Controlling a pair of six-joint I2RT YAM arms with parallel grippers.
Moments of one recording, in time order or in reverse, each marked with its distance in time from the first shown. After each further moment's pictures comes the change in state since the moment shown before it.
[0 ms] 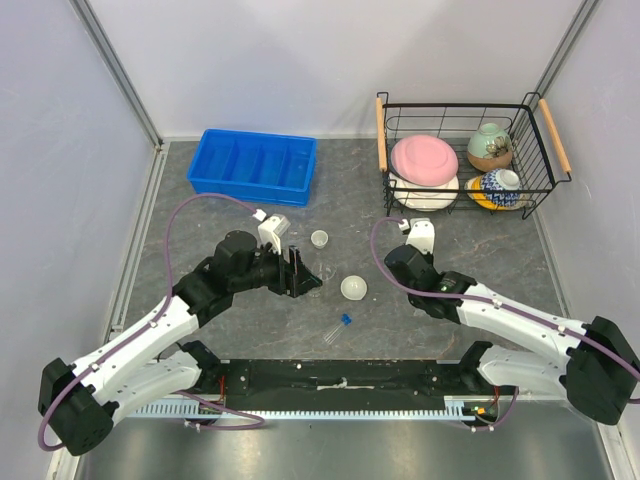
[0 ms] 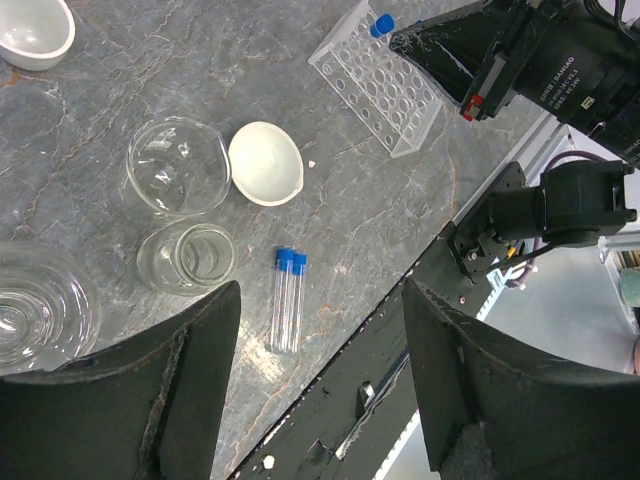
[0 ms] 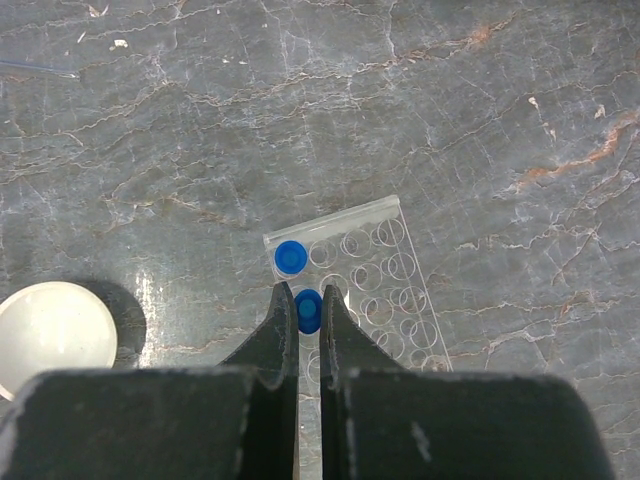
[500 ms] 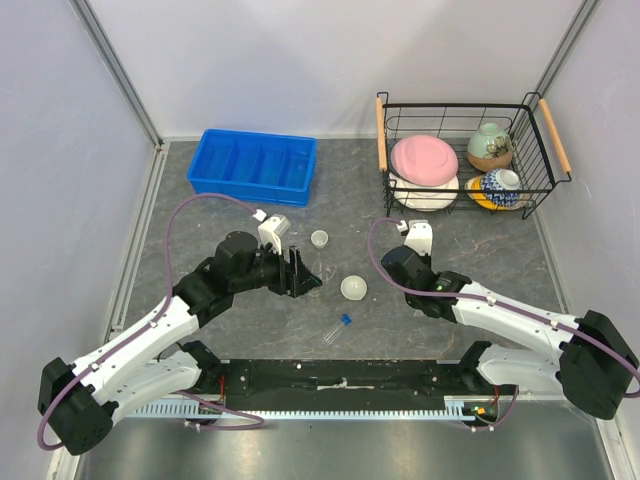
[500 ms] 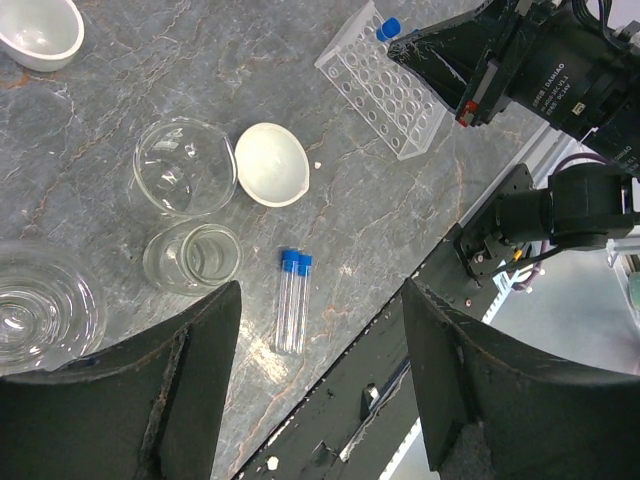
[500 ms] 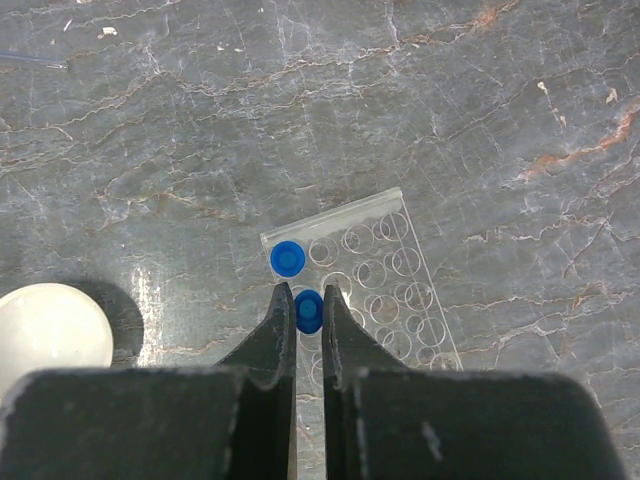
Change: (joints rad) left arm -0.008 0.000 0.000 -0.003 -0.019 0.003; right arm 0.008 0.037 -0.004 0.007 0.008 0.034
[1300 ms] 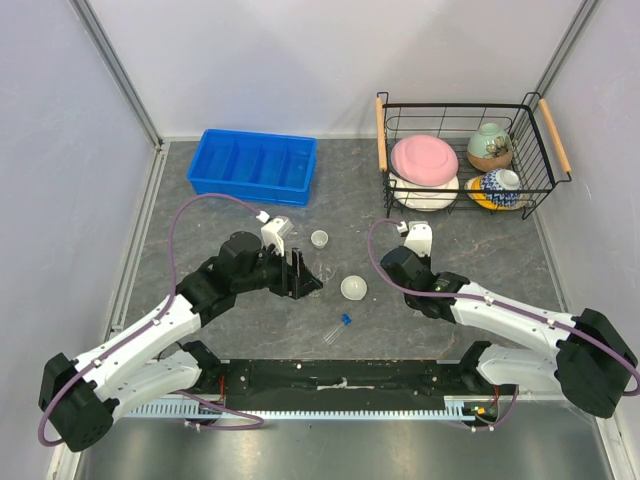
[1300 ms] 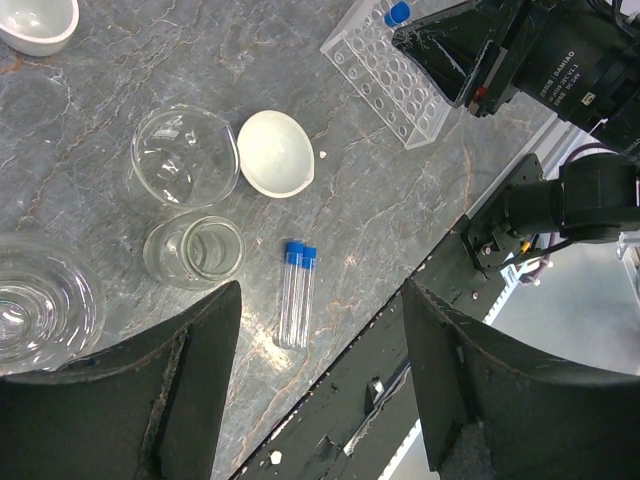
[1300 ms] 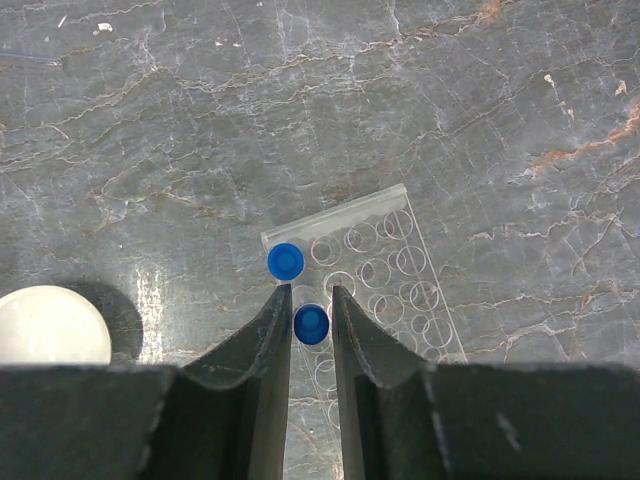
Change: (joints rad) left arm -0.011 0.020 0.000 -0.008 -0.006 0.007; right arm 0.000 0.011 -0.013 0.021 0.000 0.013
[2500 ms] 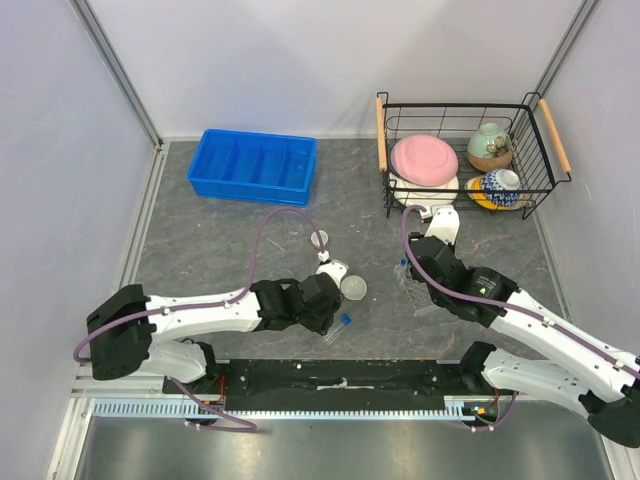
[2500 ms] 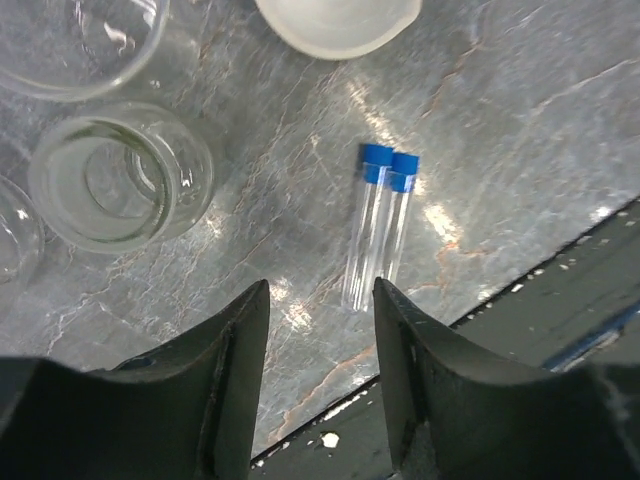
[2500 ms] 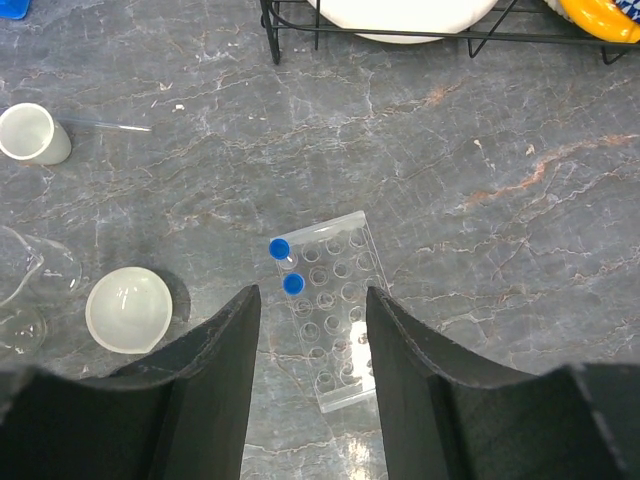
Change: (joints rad) left arm -0.454 0.404 0.113 -0.151 -0.481 -0.008; right arm 0.026 -0.240 0.240 -0.354 0.006 -0.035
